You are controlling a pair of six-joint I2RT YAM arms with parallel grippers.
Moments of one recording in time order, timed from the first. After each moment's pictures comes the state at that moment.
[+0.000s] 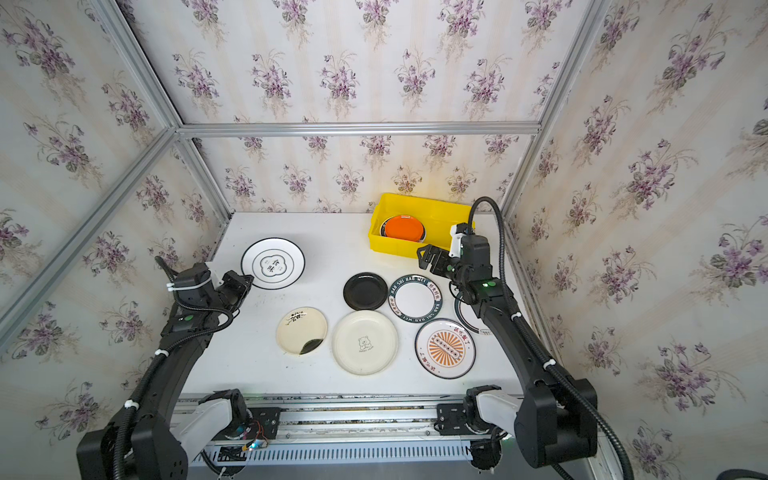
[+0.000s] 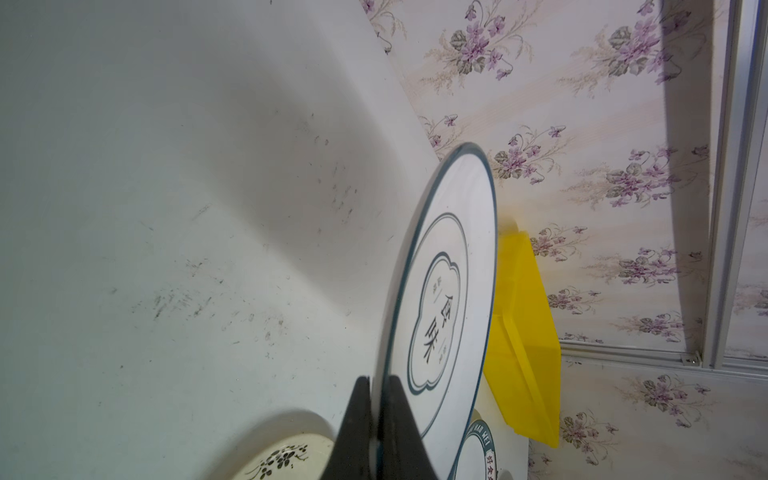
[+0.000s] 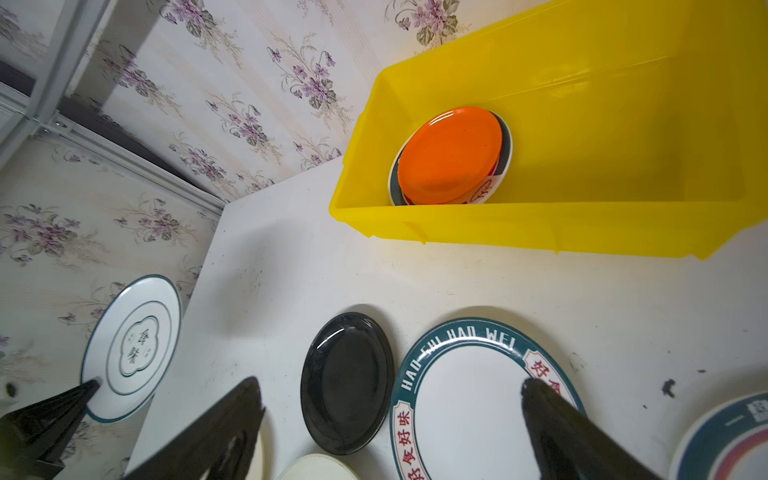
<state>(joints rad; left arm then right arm) 0.19 1.03 0.65 -0.19 0.31 -0.86 0.12 1.20 0.91 -0.23 -0.31 0.51</state>
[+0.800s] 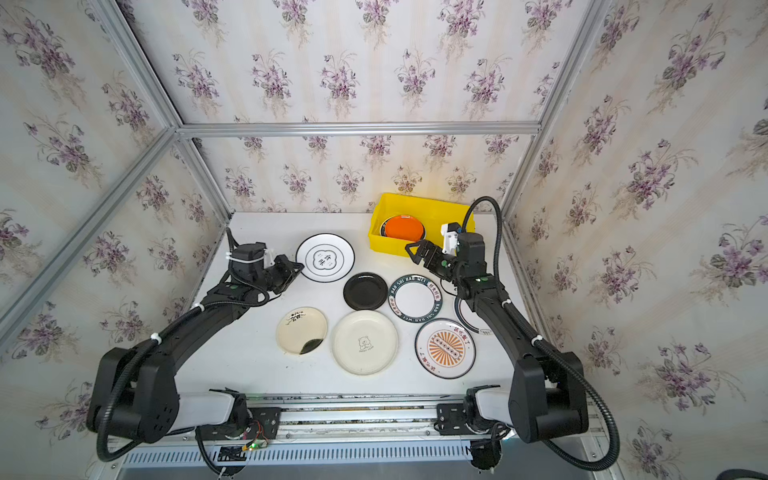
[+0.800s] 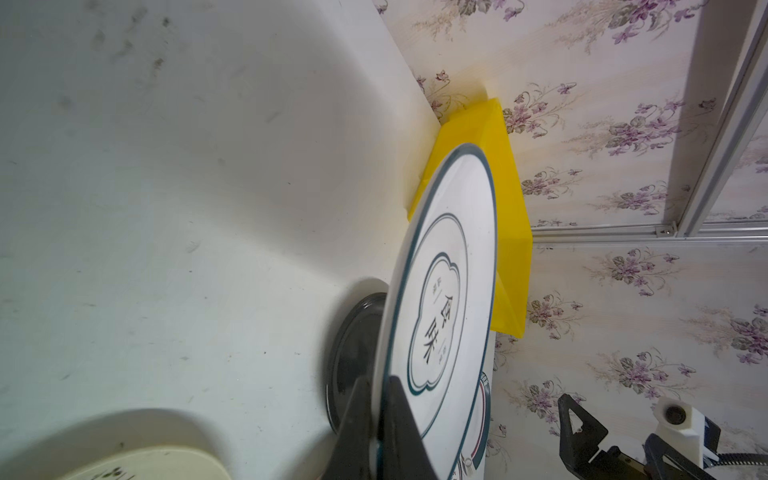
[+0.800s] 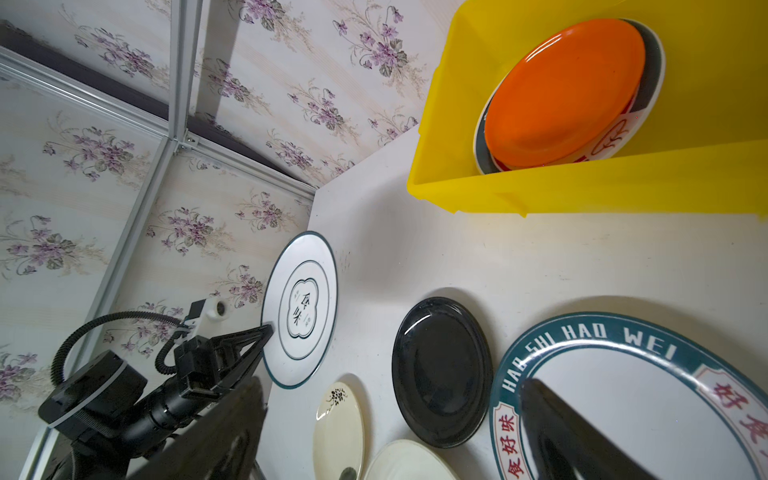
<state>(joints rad) -0.18 1.37 0.83 -0.04 0.33 -0.98 0.11 1.30 0.89 -0.05 -0.57 0.71</state>
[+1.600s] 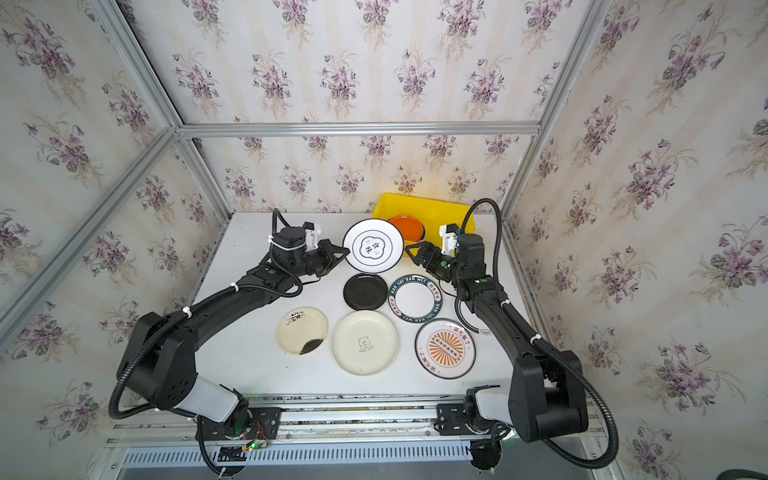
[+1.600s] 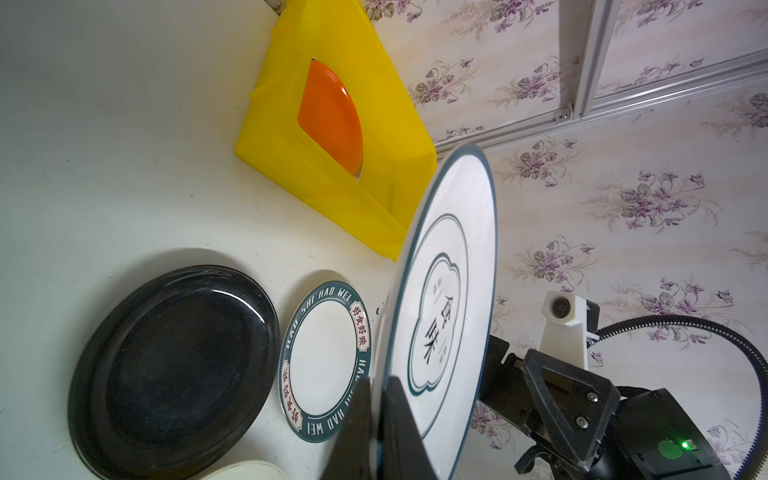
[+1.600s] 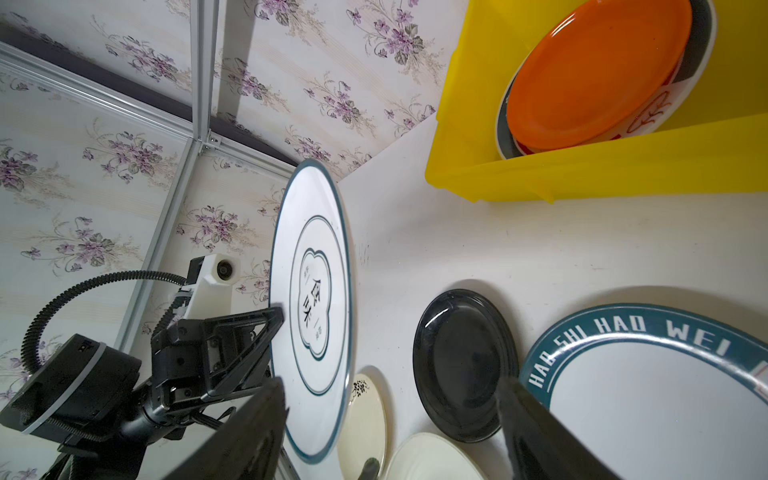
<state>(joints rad) -0.44 1.56 1.07 0.06 0.37 -1.03 0.12 1.31 0.87 -0.01 -0.62 0.77</state>
